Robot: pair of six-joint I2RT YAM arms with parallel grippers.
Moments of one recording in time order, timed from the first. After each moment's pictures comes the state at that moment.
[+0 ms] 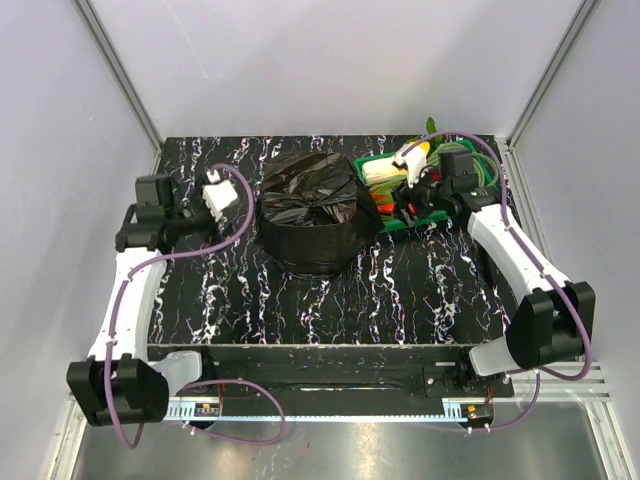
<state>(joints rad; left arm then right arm) 0.07 1.12 1.00 -0.61 0.77 0.90 0.23 1.46 1.22 -0.49 -0.41 -0.43</state>
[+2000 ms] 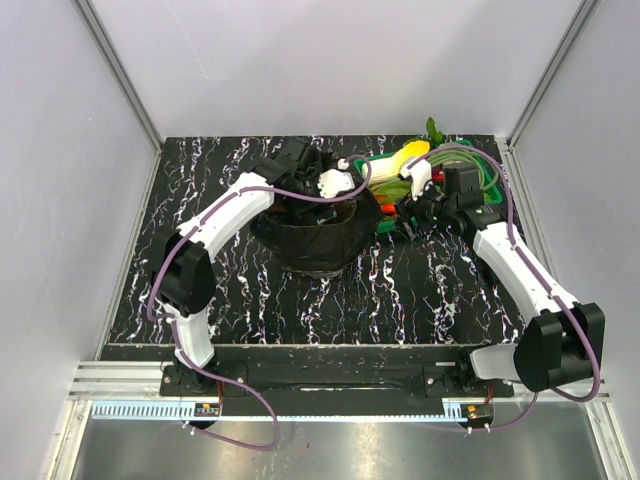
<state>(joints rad) -0.56 1.86 1.70 -0.86 0.21 0.71 0.24 1.32 1.09 -0.45 -0.43 -0.38</state>
